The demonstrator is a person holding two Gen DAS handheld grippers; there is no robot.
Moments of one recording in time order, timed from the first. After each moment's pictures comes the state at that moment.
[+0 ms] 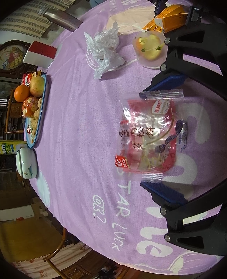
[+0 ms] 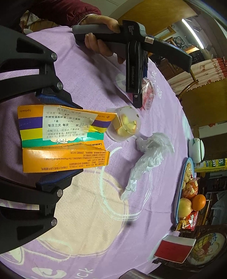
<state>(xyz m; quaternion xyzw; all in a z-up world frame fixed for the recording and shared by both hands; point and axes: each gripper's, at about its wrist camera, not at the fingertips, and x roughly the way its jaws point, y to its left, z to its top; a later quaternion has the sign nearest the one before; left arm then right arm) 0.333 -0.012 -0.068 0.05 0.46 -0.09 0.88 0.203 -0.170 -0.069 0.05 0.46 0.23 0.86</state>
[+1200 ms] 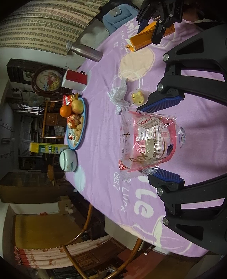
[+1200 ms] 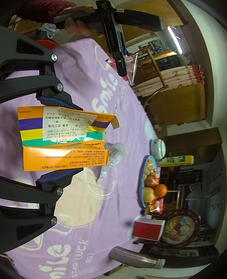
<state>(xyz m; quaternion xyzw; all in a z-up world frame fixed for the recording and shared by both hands) 0.188 0.025 0.045 0.02 0.33 -0.12 0.94 0.117 -0.199 0.008 0.08 0.32 0.21 0.92</state>
